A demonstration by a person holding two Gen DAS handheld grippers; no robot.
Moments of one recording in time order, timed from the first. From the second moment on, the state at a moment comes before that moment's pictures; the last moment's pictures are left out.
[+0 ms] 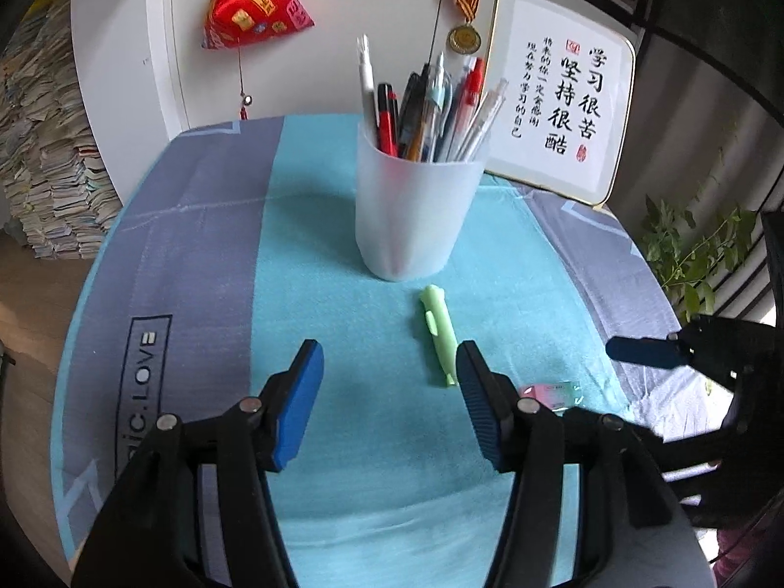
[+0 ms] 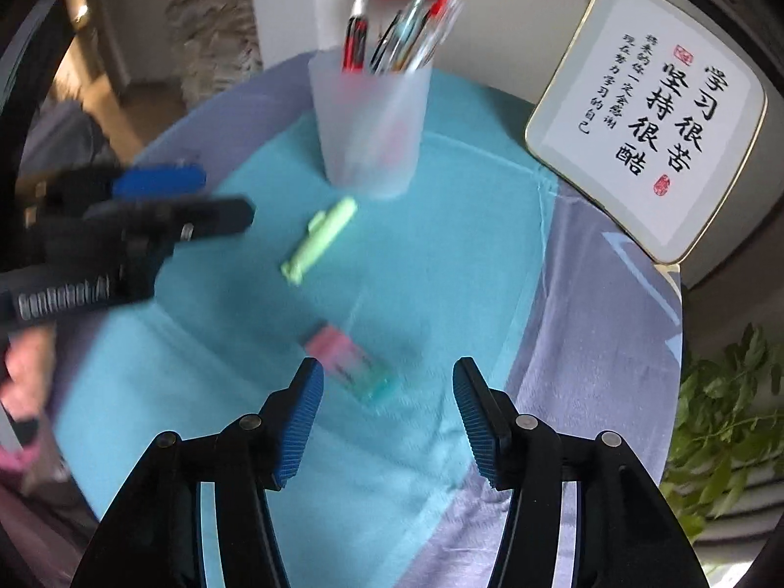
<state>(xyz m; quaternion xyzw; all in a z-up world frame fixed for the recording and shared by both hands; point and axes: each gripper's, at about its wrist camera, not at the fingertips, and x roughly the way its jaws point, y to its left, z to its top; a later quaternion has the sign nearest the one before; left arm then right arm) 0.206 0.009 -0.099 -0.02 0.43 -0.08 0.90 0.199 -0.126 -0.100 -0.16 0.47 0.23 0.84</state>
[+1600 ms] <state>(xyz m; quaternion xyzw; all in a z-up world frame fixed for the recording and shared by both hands) 0.209 0.000 -0.034 -0.01 0.36 -0.09 0.93 0.177 -0.194 -0.061 0.07 0.41 0.17 0.89</state>
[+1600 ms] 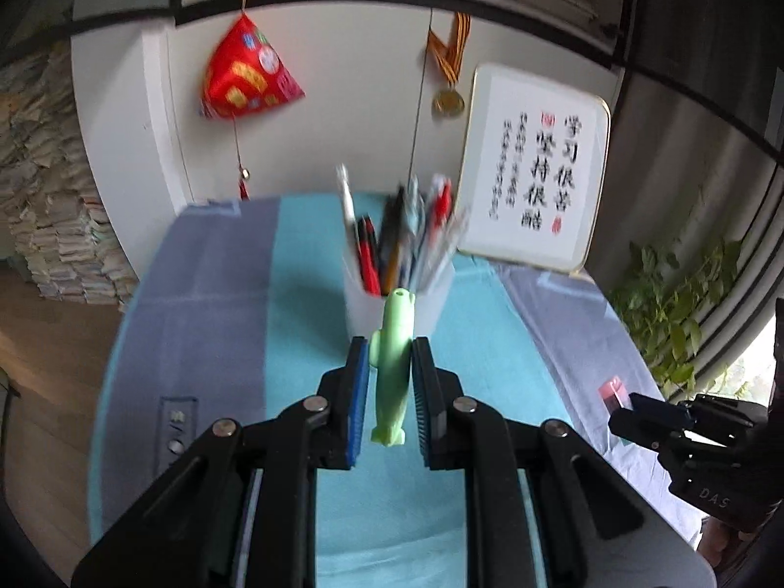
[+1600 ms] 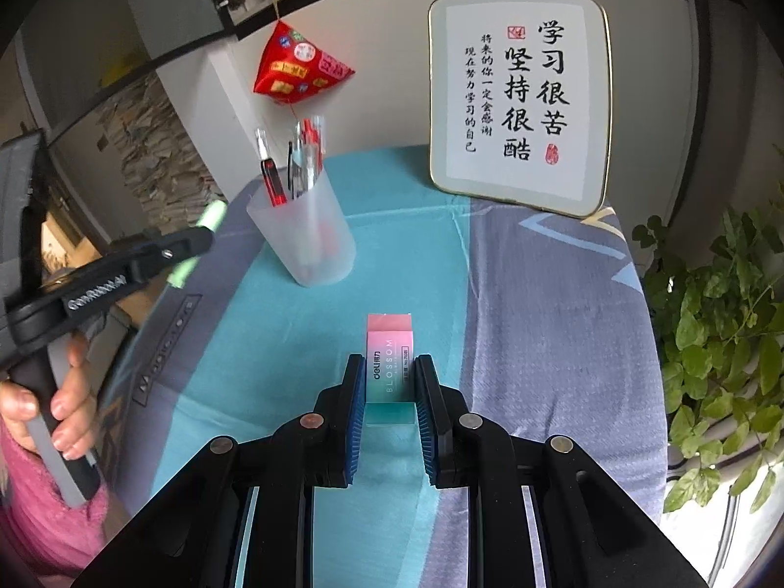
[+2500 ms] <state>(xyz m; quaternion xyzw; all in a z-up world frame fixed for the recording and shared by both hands) 0.280 0.002 -0.031 -0.07 0.35 -0.12 0.93 0.182 -0.195 -0.051 0.09 0.42 0.15 0.89</state>
